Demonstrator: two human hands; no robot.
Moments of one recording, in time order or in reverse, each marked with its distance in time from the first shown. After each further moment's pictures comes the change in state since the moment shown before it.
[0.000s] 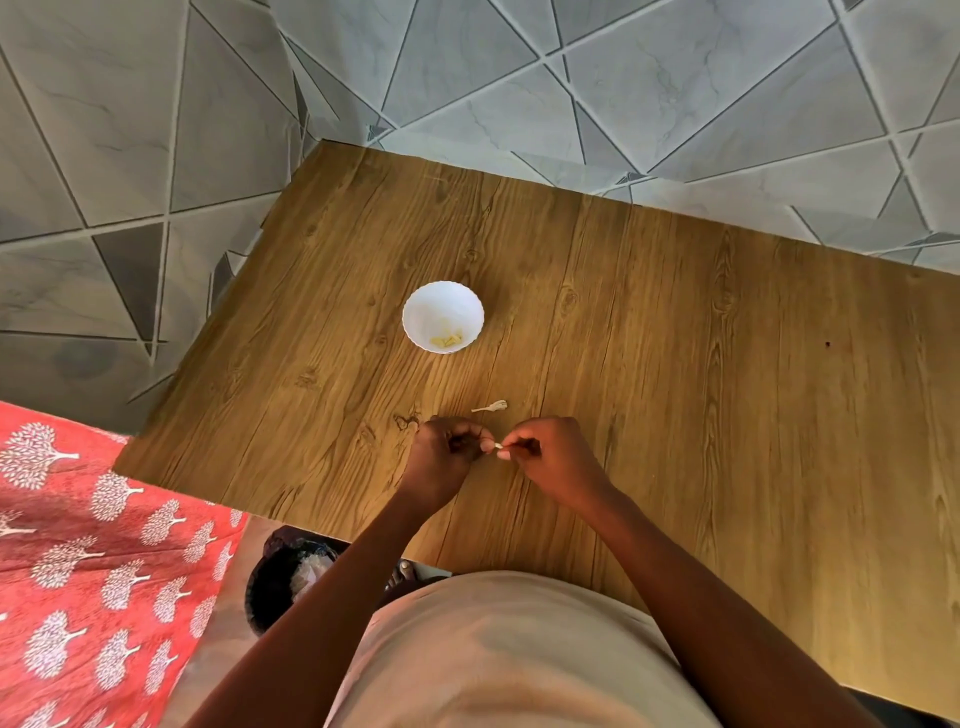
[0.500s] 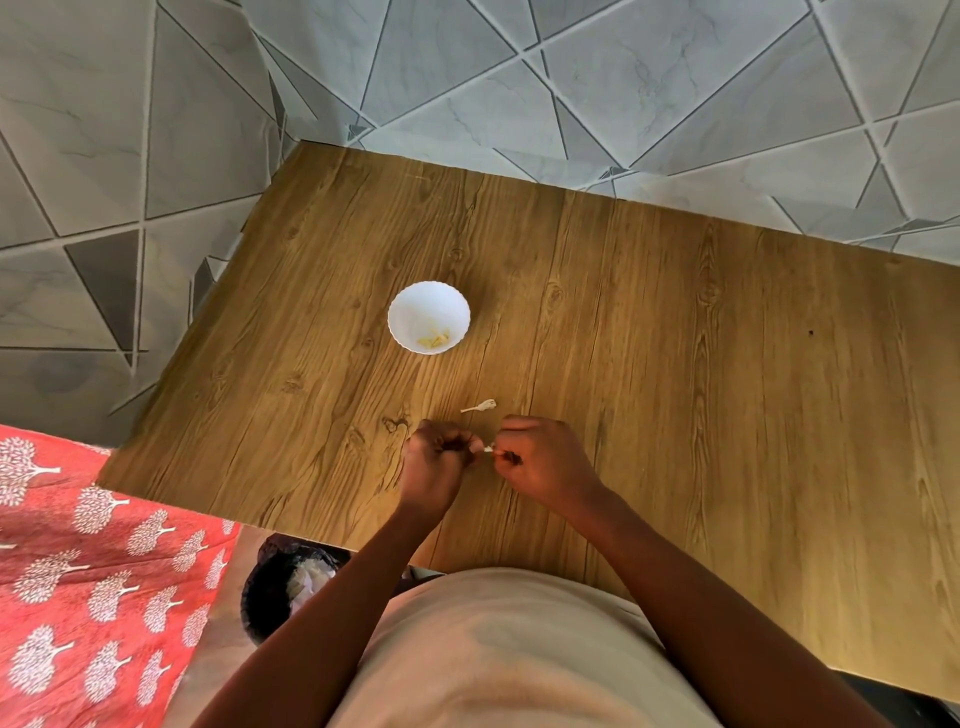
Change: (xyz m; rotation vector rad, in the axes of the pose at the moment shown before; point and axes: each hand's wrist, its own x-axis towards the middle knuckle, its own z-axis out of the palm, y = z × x) left_hand -0.007 0.003 0.015 -0.138 0.126 -0.193; right_hand -0.003 -0.002 0.000 -0.352 0.120 -0.327
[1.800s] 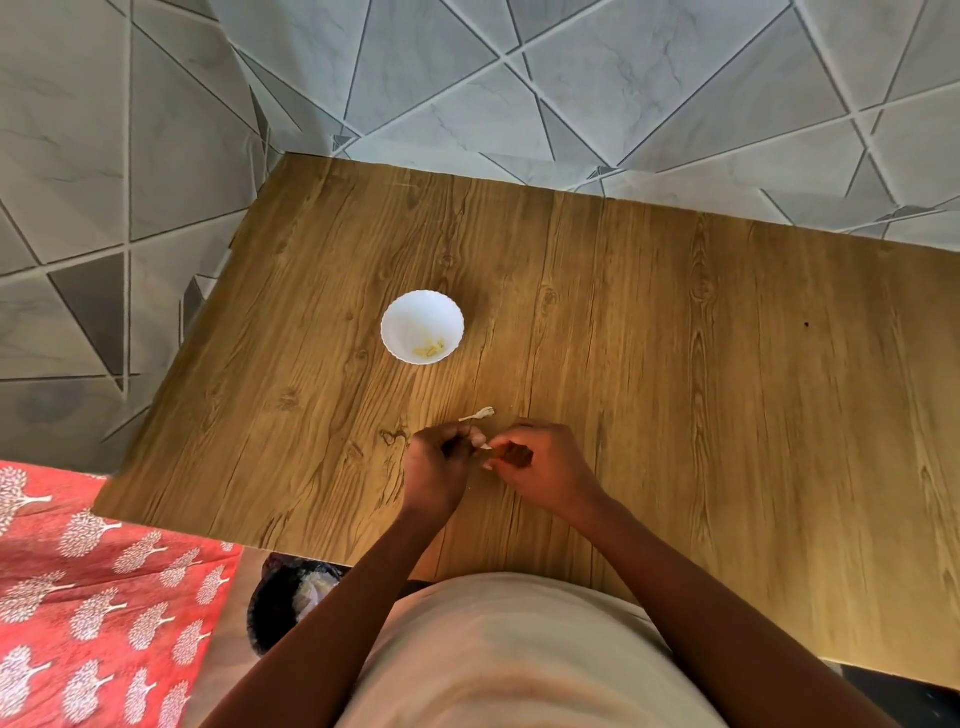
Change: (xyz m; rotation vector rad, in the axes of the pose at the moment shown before) left_hand 0.005 0.014 0.001 0.068 0.000 0.072; right_hand -0.005 0.003 0.006 0.368 0.037 0.238
